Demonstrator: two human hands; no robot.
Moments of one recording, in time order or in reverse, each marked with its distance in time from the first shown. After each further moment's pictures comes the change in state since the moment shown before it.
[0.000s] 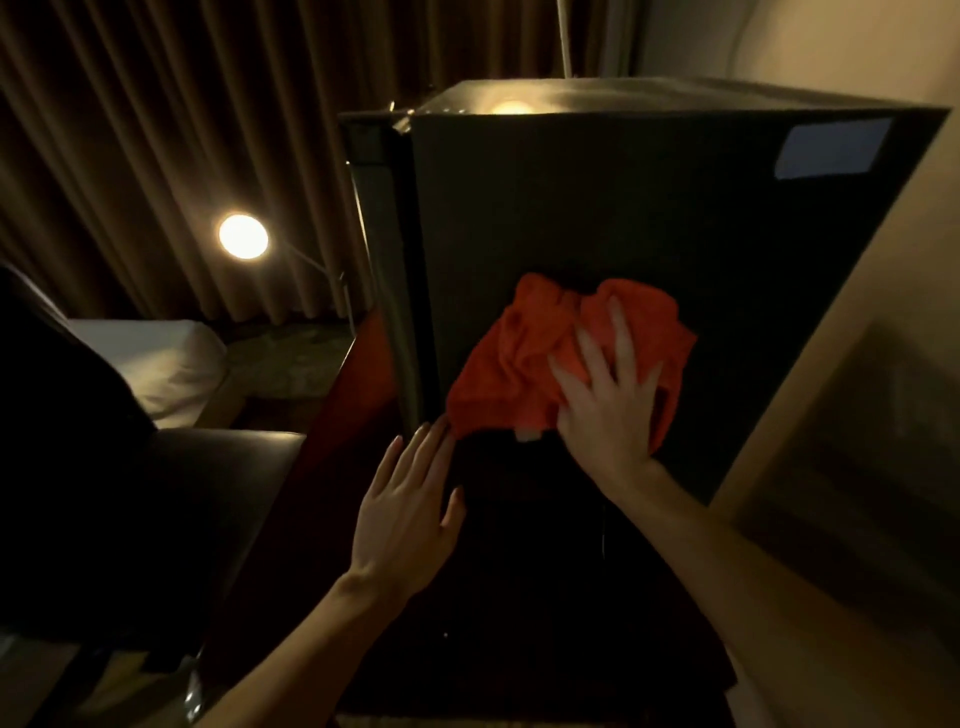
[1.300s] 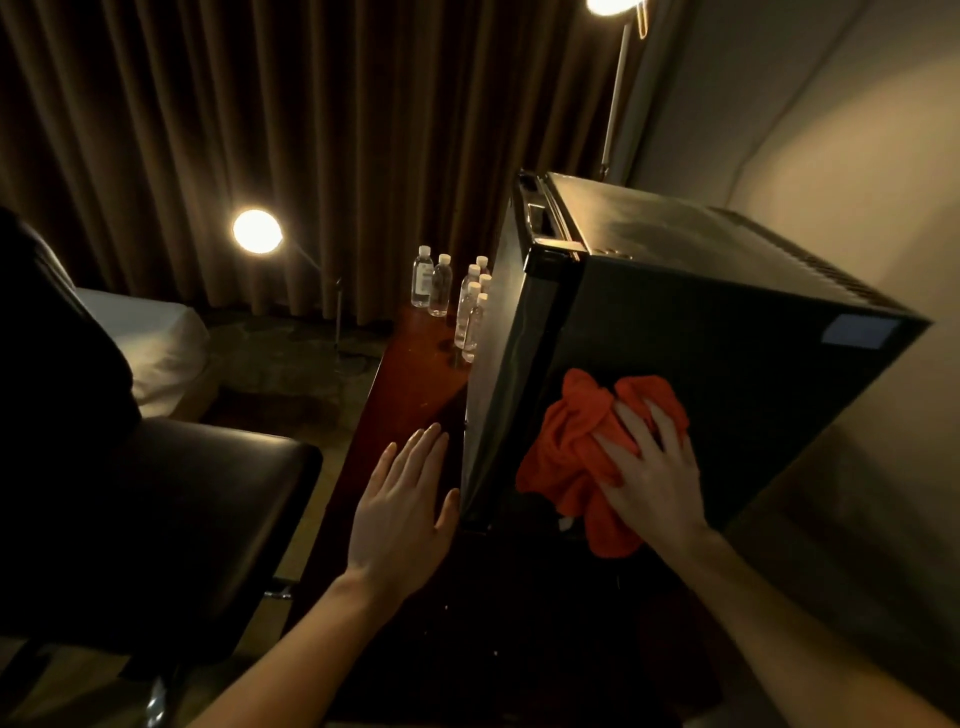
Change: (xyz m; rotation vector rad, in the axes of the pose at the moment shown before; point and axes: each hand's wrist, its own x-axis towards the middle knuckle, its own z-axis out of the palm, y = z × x) left_hand -0.014 -0.092 -0.099 -0.263 0.074 -0.095; right_hand 0.033 -0.061 -0.065 -0.113 -0.272 -0.052
